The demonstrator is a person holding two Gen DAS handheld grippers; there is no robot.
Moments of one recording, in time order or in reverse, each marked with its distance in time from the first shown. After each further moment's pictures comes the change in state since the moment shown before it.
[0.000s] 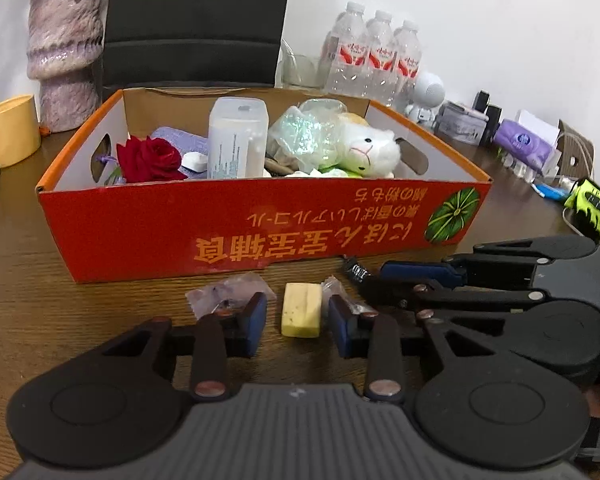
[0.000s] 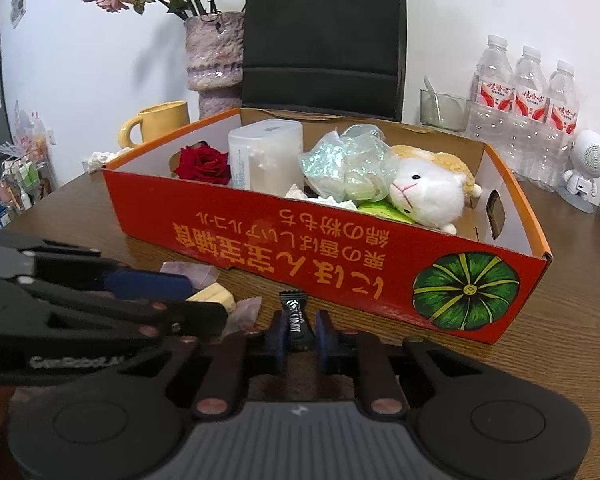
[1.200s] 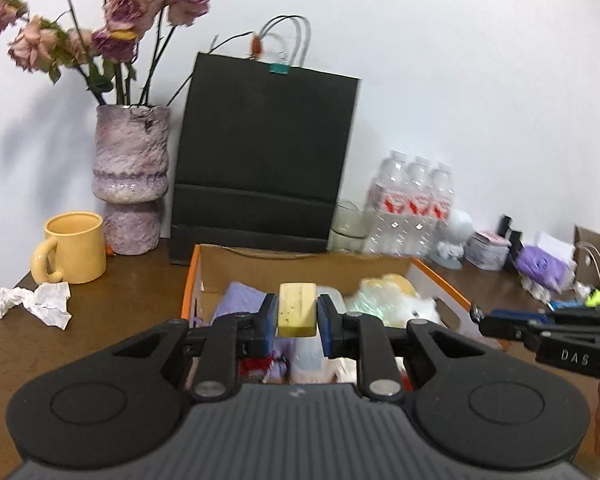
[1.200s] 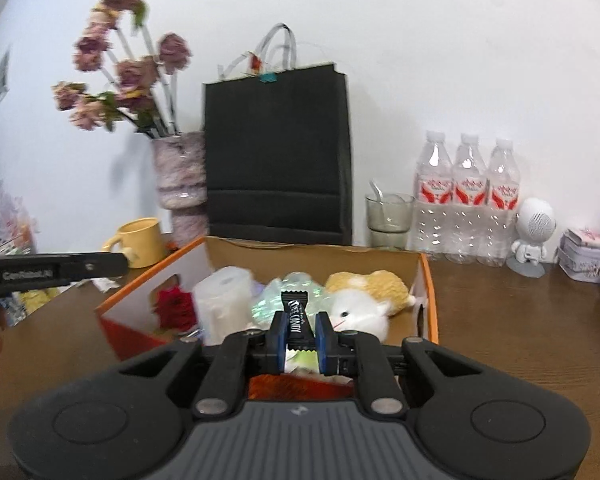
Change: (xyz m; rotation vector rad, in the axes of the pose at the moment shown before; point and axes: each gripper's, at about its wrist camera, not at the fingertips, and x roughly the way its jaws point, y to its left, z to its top) left arm -0.062 0.051 0.071 -0.072 -0.326 0.075; right arm -0.059 -0.039 0.059 0.107 -0.236 -0.065
